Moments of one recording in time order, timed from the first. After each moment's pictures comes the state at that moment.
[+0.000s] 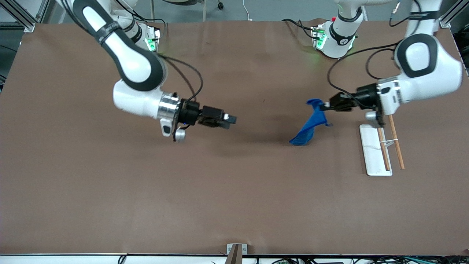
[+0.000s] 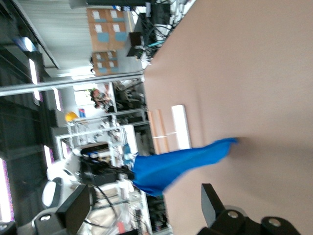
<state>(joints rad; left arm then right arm) 0.01 -0.03 0.01 -2.18 -0.85 1.91 0.42 -0.09 0.42 0.65 -1.83 1.39 2.42 -0.40</state>
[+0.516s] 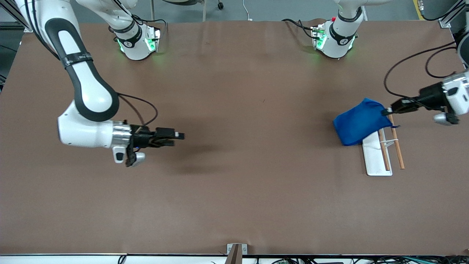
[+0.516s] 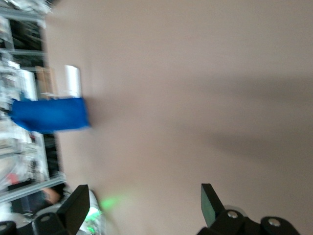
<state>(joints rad) 0.02 0.05 0.34 -2.04 -0.62 1.85 0.43 -0.10 0.42 0.30 -1.78 0.77 2.01 -0.33</state>
